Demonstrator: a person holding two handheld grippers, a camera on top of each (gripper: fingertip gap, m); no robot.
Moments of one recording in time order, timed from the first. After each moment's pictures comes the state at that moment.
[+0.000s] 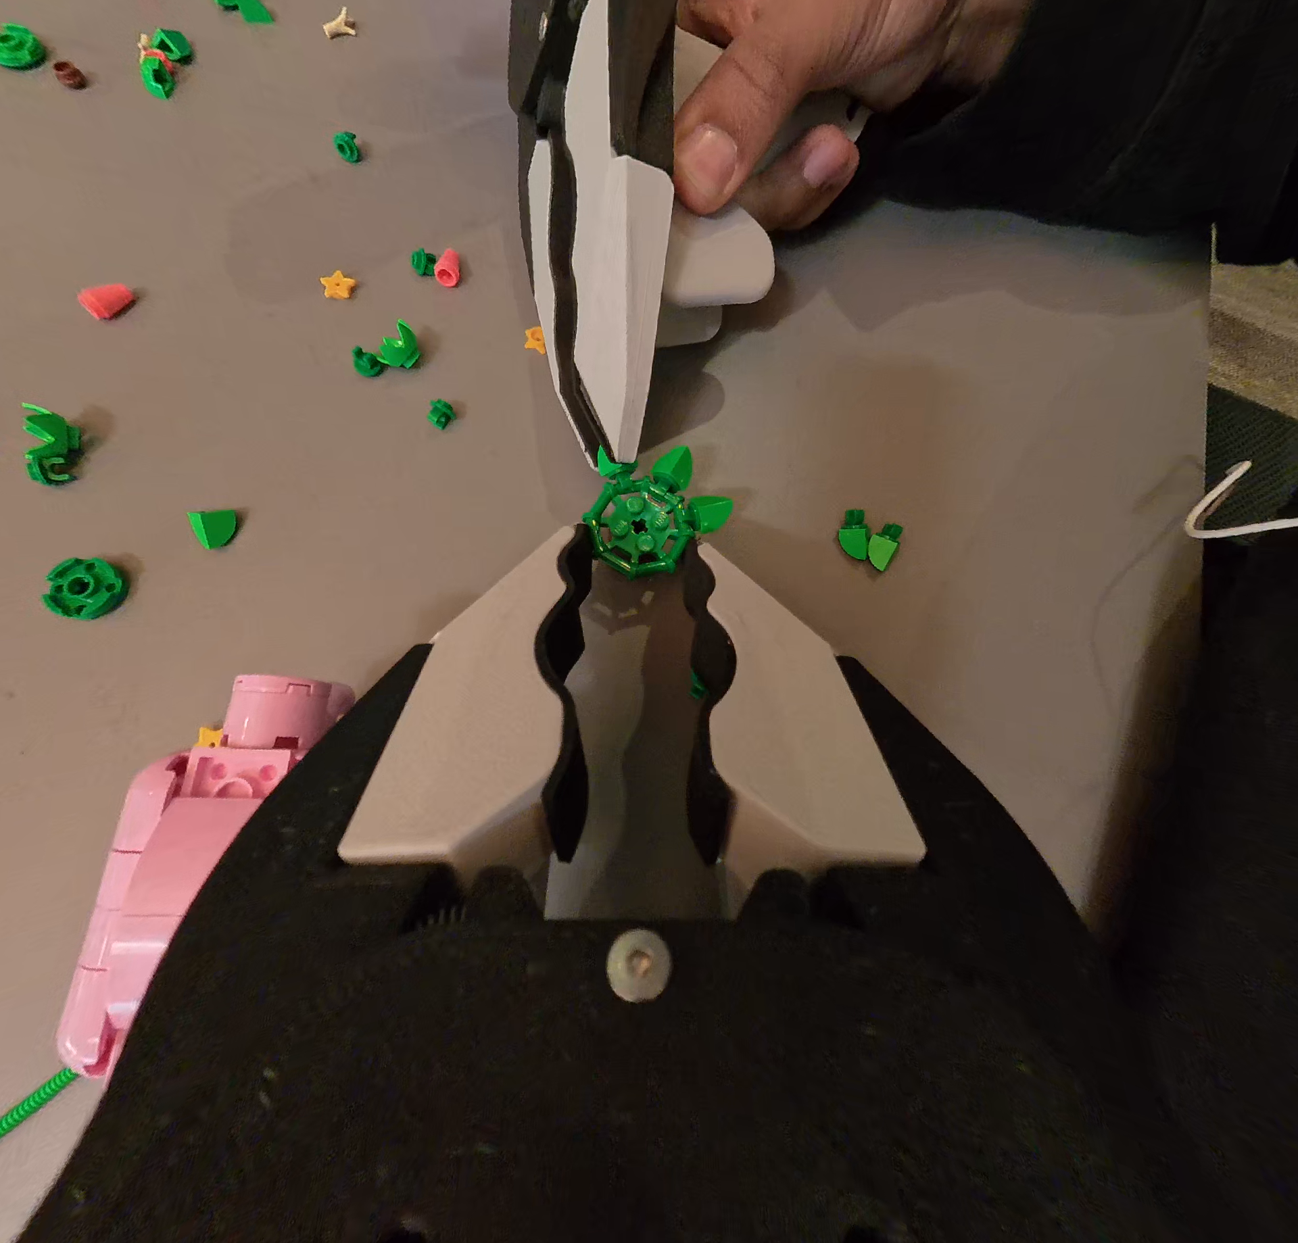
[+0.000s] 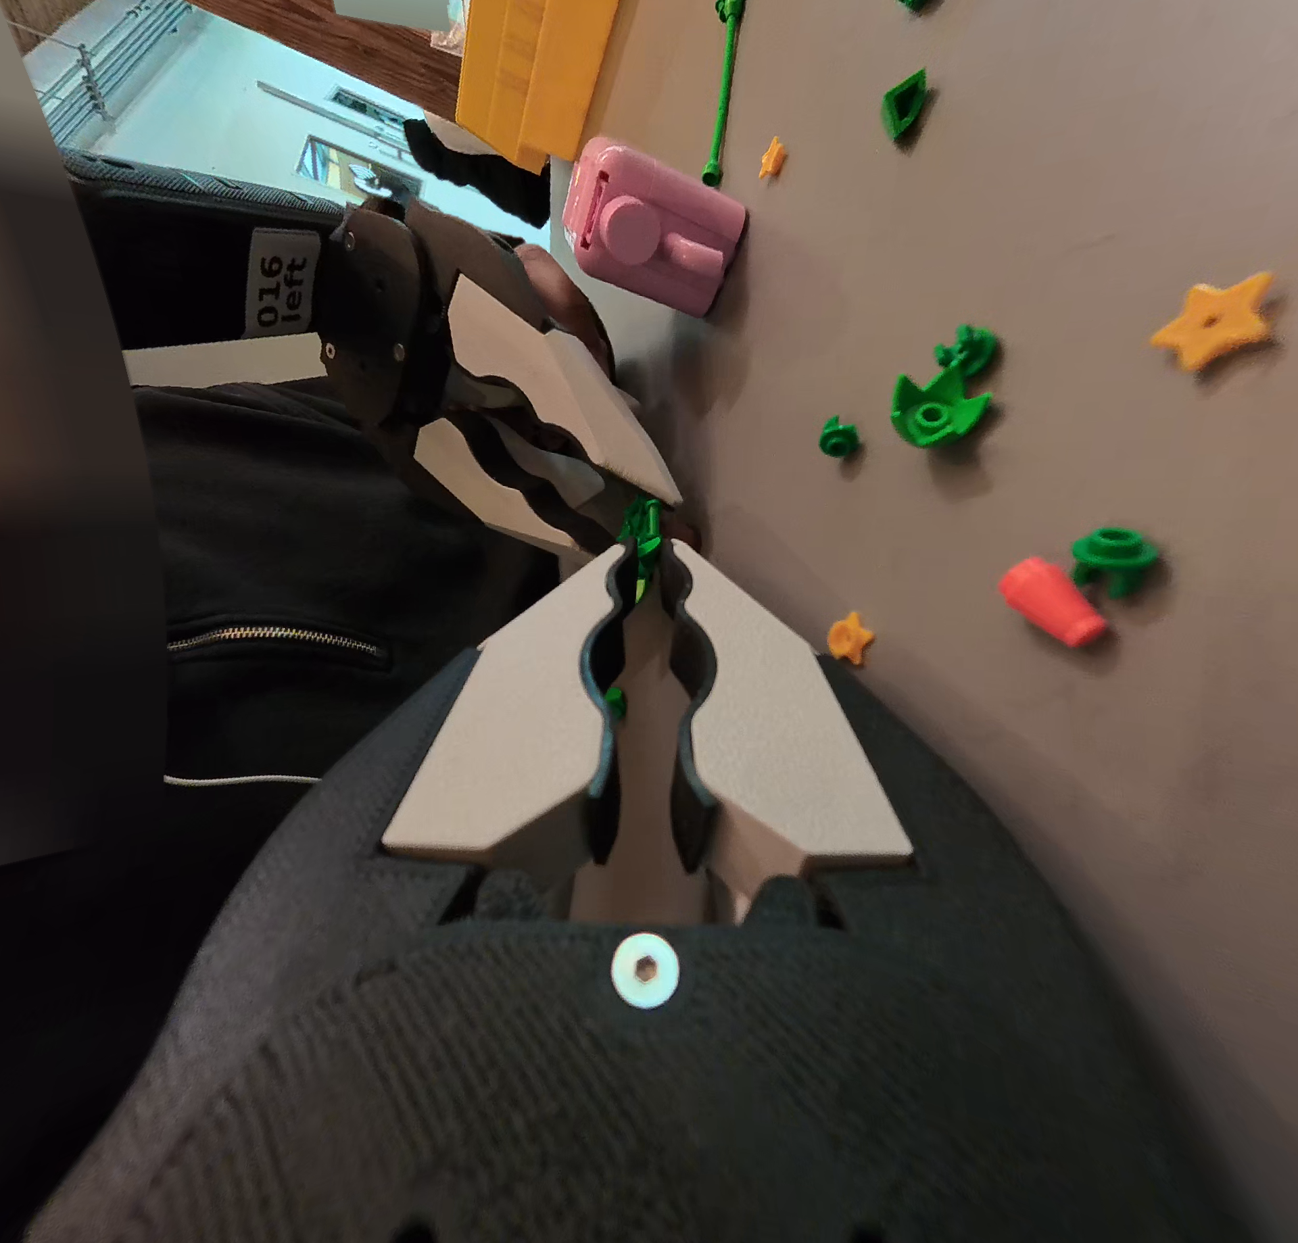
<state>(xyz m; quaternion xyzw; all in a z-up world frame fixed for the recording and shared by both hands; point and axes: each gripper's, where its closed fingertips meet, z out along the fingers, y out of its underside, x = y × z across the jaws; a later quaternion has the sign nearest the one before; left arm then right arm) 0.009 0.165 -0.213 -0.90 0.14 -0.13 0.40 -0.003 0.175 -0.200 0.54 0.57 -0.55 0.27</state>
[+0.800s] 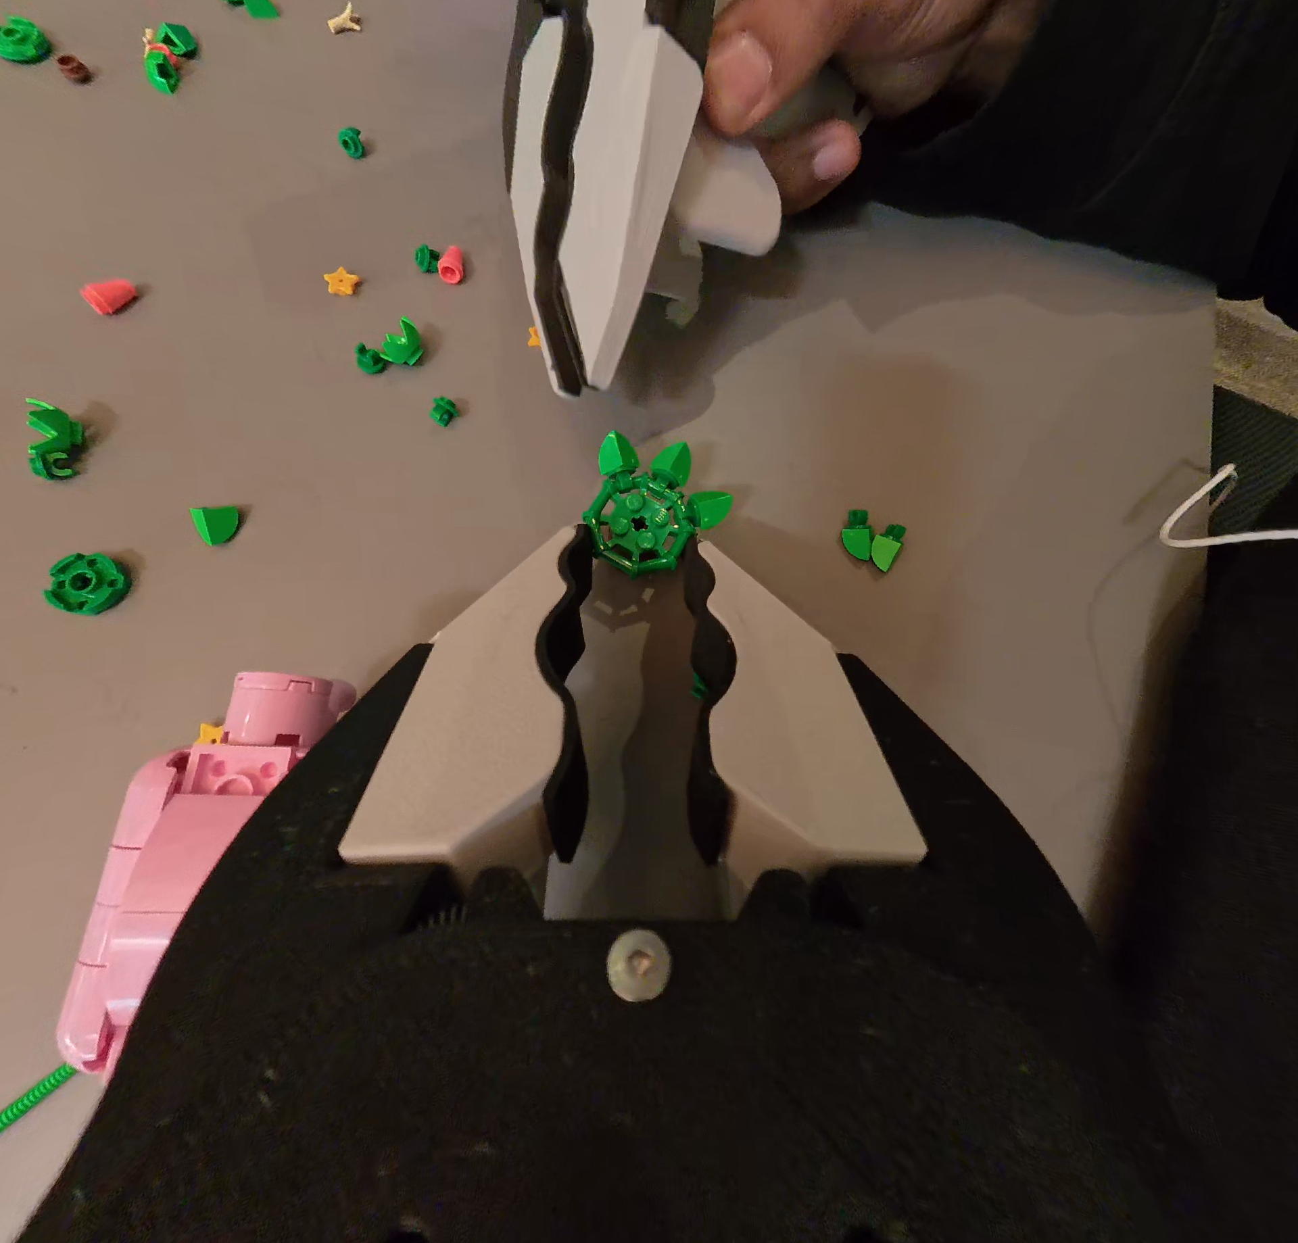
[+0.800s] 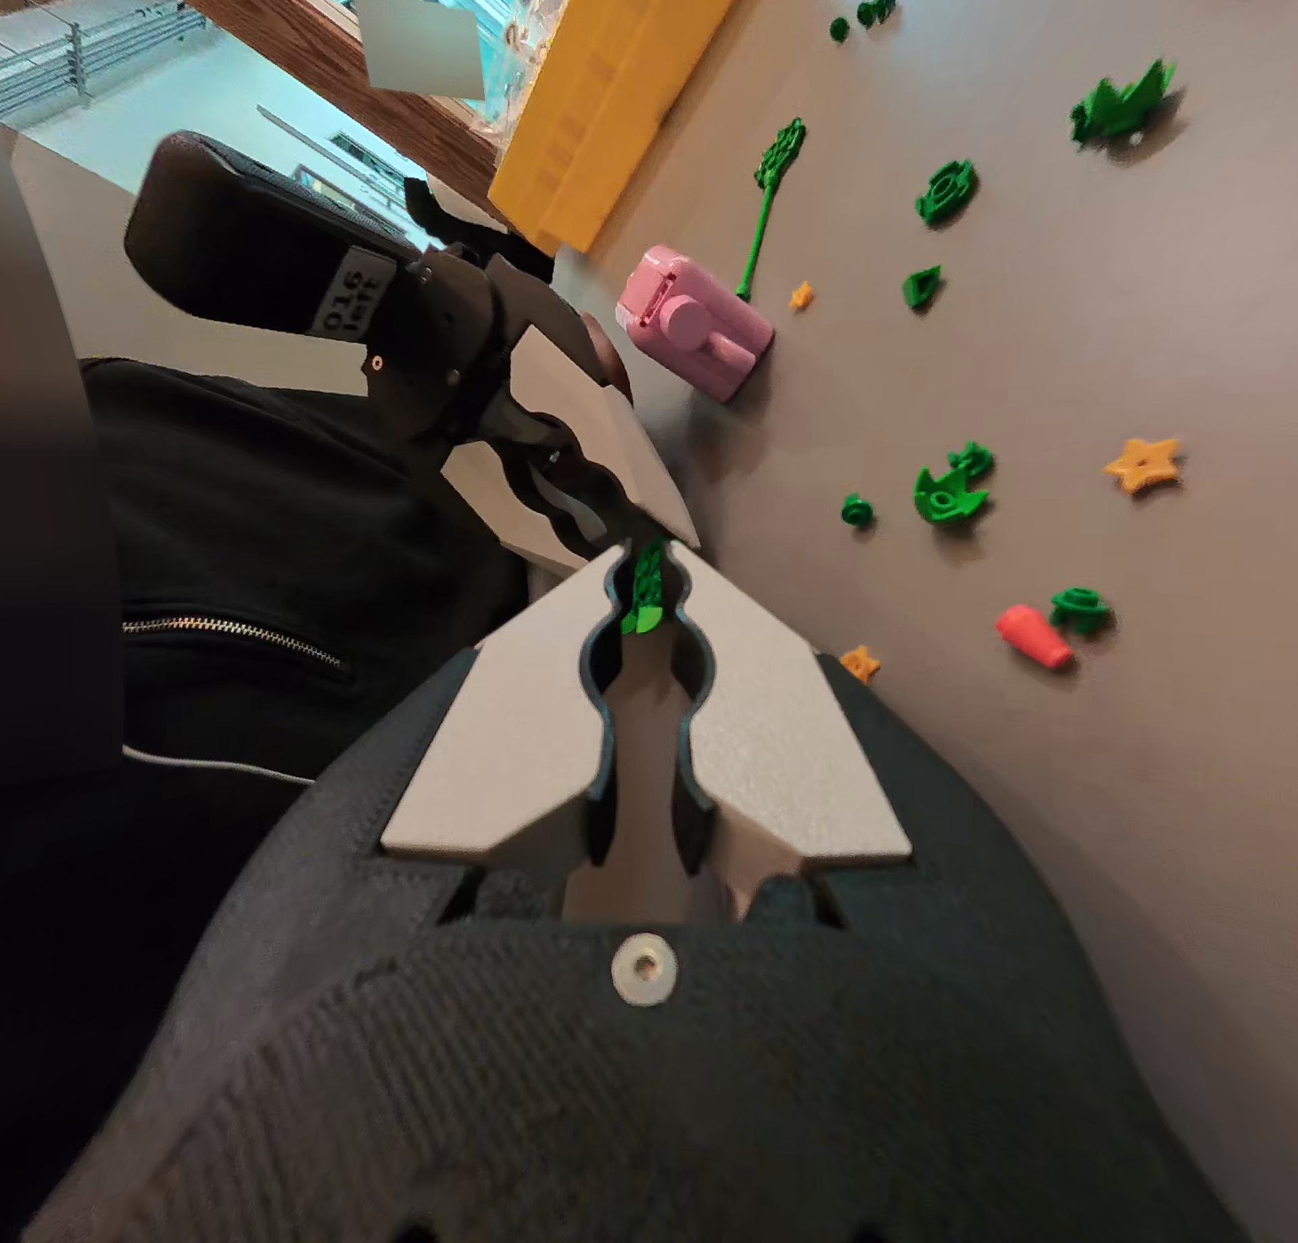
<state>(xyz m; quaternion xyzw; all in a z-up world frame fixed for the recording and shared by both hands) 0.008 0.167 -0.214 -0.90 0.13 -0.13 0.40 -0.010 0.188 -0.180 0.51 0.59 -0.60 0.16</state>
